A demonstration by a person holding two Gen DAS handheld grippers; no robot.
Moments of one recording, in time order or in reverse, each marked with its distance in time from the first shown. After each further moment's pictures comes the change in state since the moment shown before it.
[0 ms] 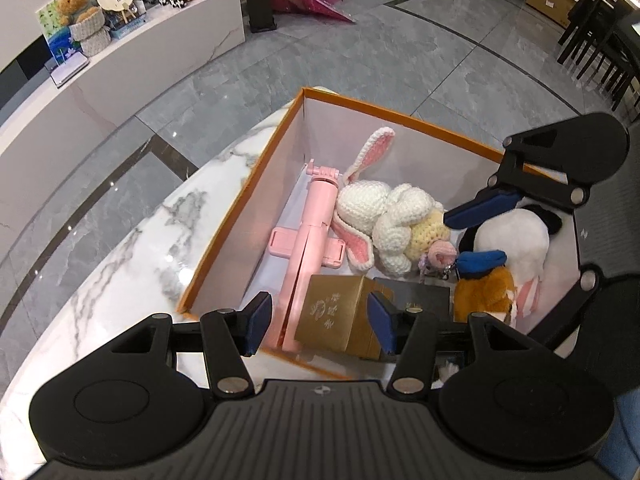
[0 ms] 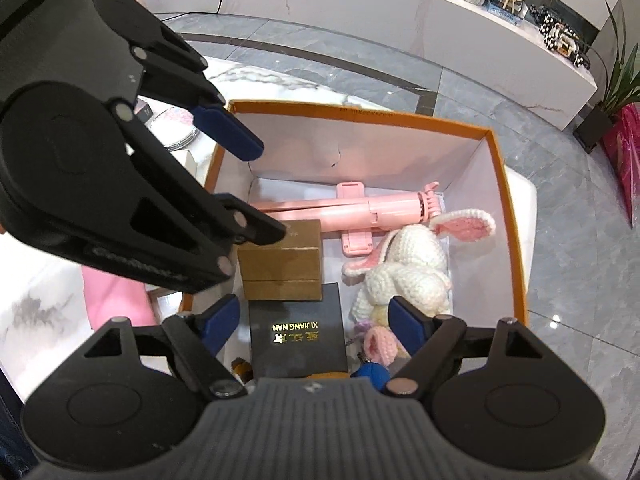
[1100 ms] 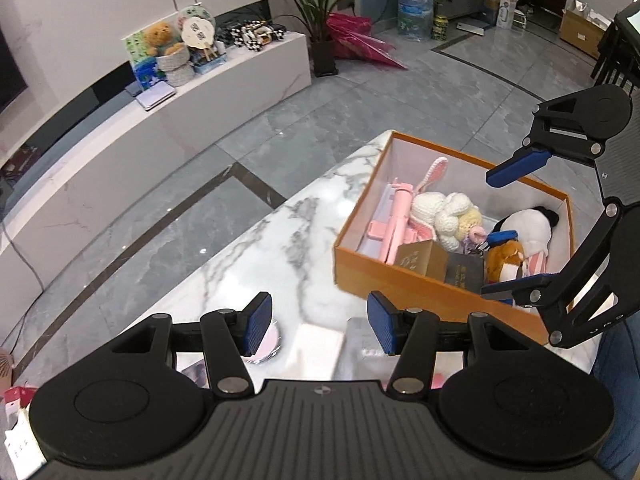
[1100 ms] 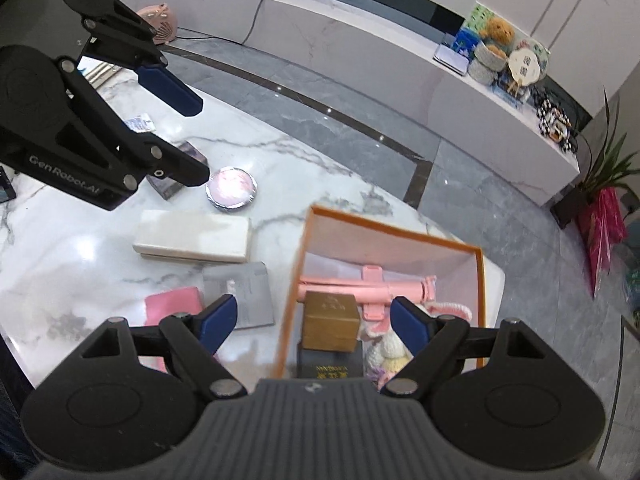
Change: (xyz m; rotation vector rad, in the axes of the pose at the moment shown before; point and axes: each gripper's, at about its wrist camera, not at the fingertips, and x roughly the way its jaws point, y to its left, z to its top) left arm -0.148 0.051 -0.072 -0.044 -0.132 0.155; right arm -0.089 0.089 0.041 -0.176 -0.110 -0.083
